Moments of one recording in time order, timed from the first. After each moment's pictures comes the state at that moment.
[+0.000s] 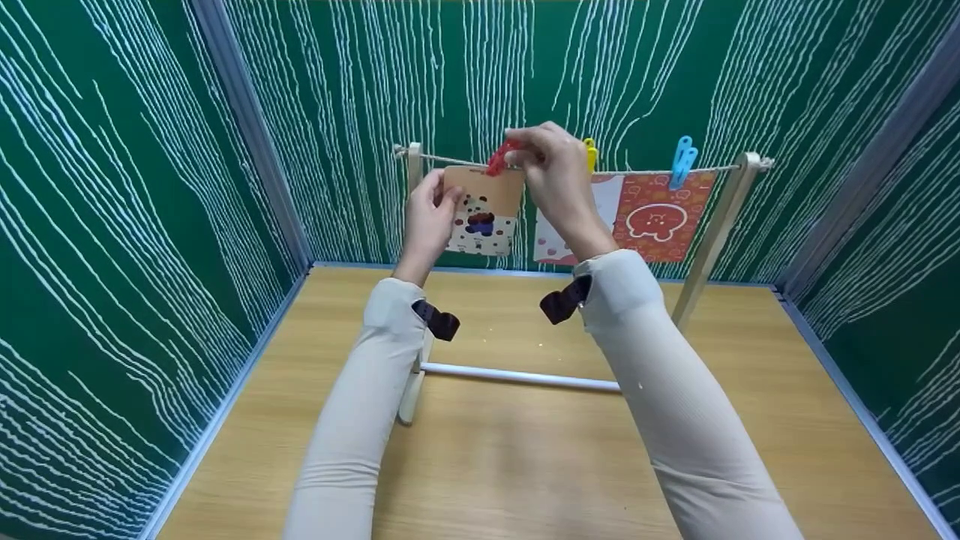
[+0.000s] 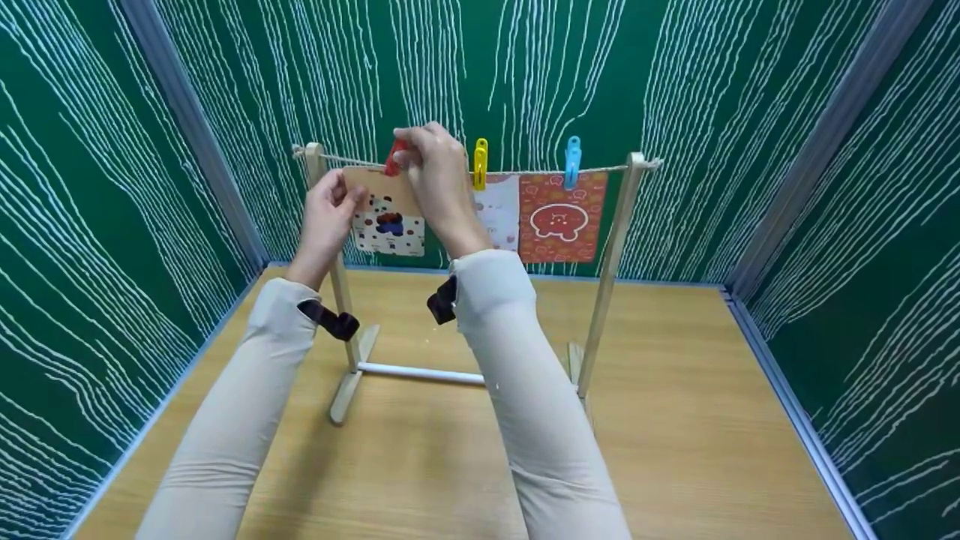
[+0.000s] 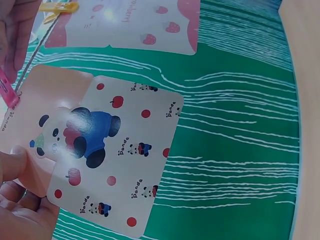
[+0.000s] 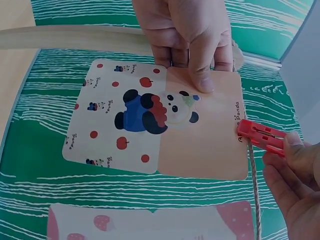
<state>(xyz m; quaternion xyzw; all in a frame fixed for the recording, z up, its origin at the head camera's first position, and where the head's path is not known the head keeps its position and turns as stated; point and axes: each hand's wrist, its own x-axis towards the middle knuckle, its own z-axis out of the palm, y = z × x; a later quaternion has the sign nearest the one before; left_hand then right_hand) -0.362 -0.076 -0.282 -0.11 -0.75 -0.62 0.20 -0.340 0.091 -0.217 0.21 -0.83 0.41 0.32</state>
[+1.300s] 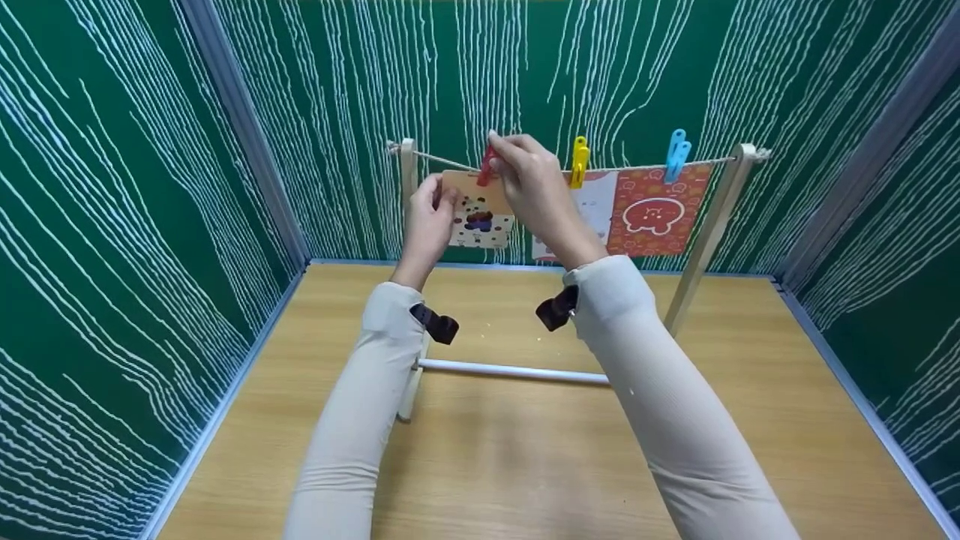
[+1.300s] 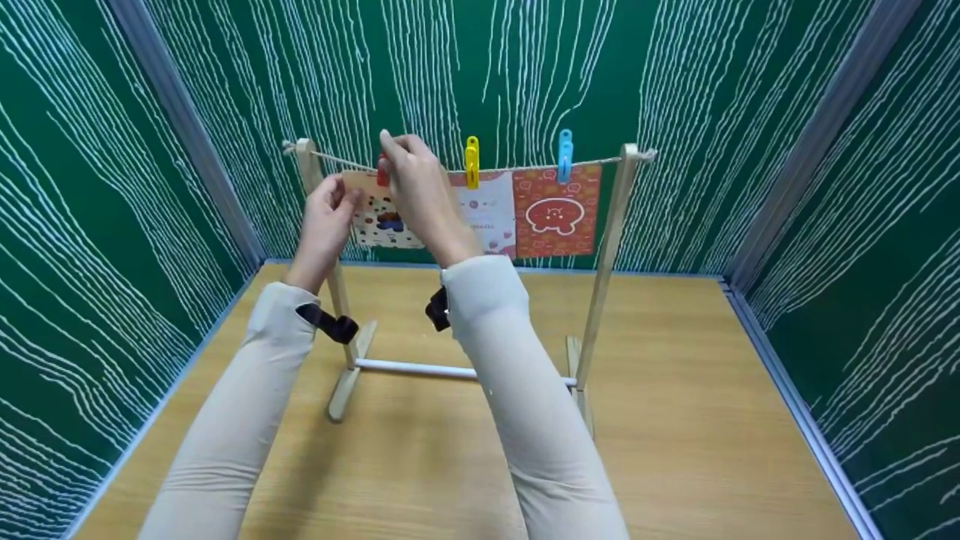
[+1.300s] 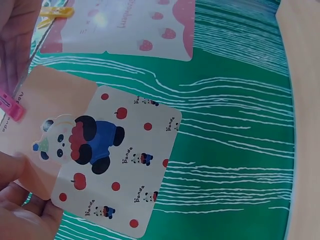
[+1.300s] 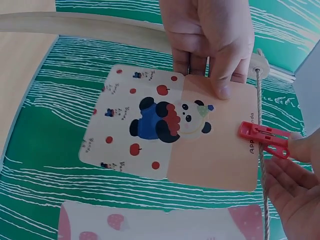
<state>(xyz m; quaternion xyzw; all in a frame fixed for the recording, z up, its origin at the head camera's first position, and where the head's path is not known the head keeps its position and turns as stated) -0.361 -0.073 -0.293 -0.11 -0.76 -0.61 0.17 -0.340 0.087 -0.236 0.28 -0.84 0.35 0.30</state>
